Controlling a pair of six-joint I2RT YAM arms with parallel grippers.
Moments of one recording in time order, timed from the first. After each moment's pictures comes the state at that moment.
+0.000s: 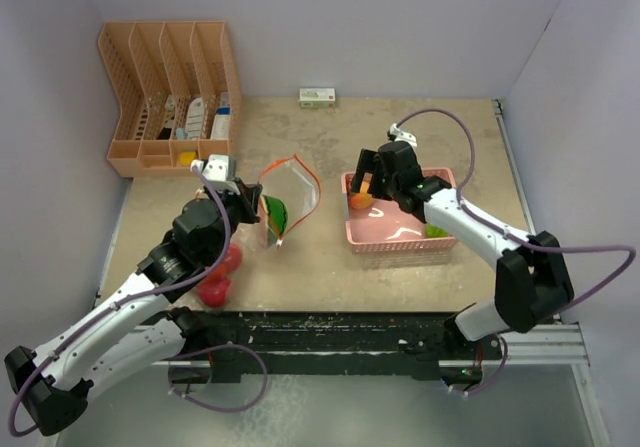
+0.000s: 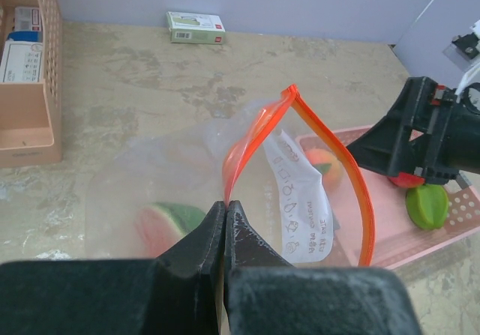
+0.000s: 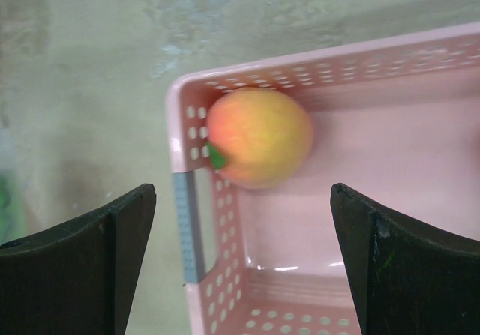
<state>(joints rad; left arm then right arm) -0.73 0.76 0.72 -0.07 -0.42 -0.34 0.53 1.44 1.03 -0.28 0.19 0.59</state>
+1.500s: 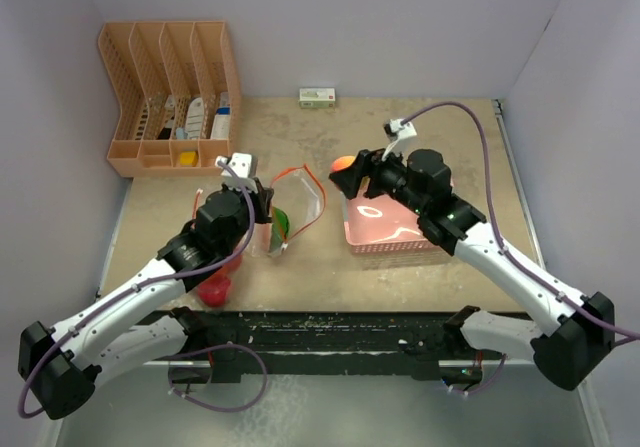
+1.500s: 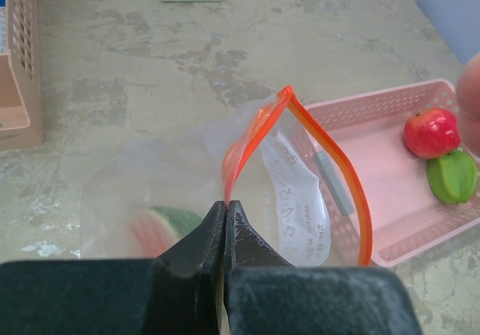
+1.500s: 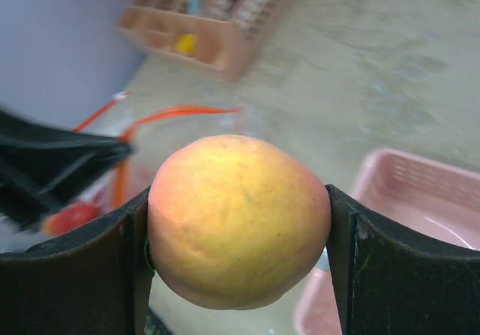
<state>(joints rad) -0.73 0.88 0.71 -0.04 -0.39 -0.33 0.57 1.15 0.95 -0.05 -0.05 0.42</state>
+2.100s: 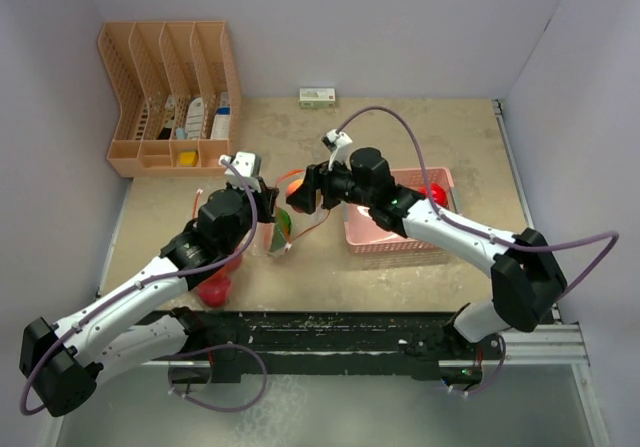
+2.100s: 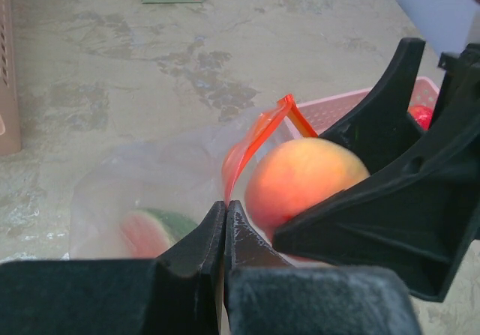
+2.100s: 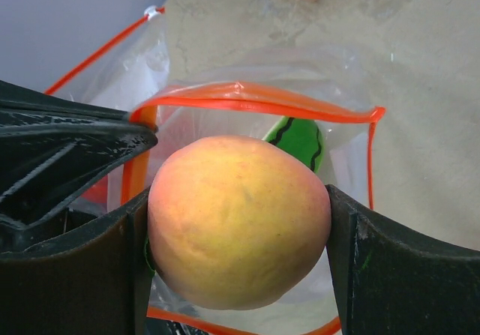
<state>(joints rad) -0.73 0.92 0.71 0.00 -0.34 -0.34 0.73 1.48 1.04 0.13 -0.28 0.45</state>
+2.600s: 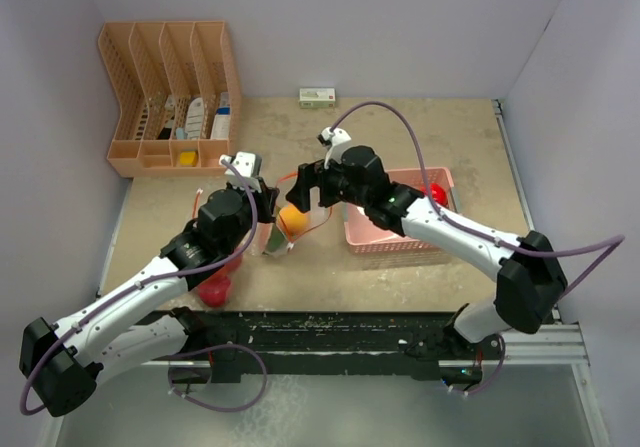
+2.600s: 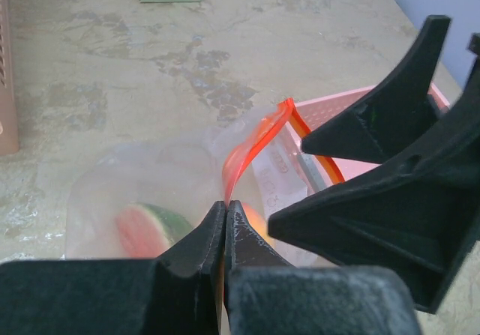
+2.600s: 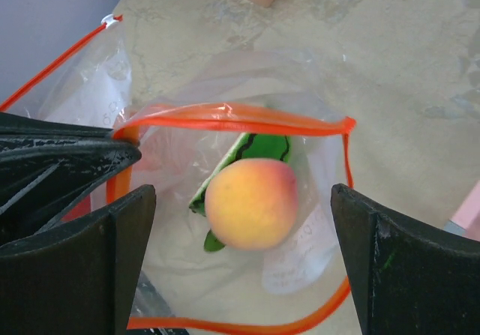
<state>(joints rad) -0.73 0.92 0.71 0.00 -0.34 -0.34 0.79 1.51 1.13 -0.01 -0.10 0.40</state>
